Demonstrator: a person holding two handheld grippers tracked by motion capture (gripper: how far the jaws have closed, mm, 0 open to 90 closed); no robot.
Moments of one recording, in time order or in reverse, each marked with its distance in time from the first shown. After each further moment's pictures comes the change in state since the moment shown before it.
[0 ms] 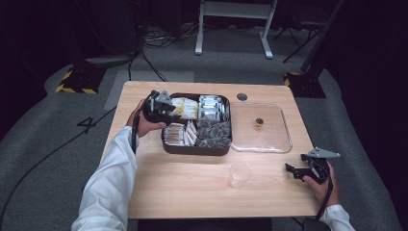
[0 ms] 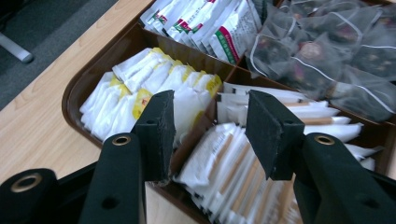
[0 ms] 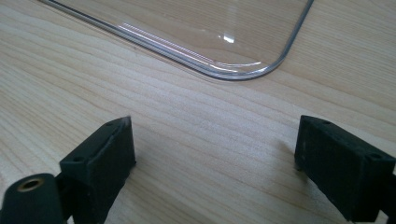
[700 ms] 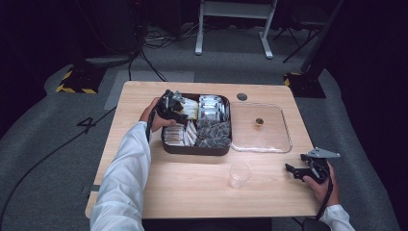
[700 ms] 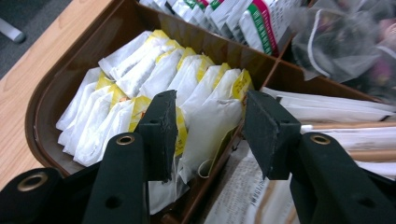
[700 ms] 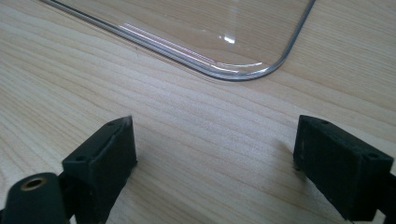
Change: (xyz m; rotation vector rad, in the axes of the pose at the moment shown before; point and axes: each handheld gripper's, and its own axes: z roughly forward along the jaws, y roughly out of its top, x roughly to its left) left arm 0.013 0.008 0.057 0.122 0.027 0.023; right arm 0.000 0.000 0.000 -0.003 0.003 -0.003
